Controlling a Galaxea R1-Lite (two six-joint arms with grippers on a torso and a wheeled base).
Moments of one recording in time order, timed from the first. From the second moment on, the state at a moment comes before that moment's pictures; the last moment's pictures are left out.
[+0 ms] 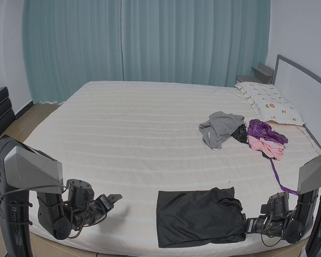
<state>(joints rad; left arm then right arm) -0.36 2.28 -0.31 -1.33 -0.02 -0.98 0.25 2.19 -0.03 -1.29 -0.02 0.35</state>
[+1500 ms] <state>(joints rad) -0.36 2.29 -0.31 -1.33 -0.02 -0.98 0.41 2.33 -0.39 -1.29 0.10 0.55</state>
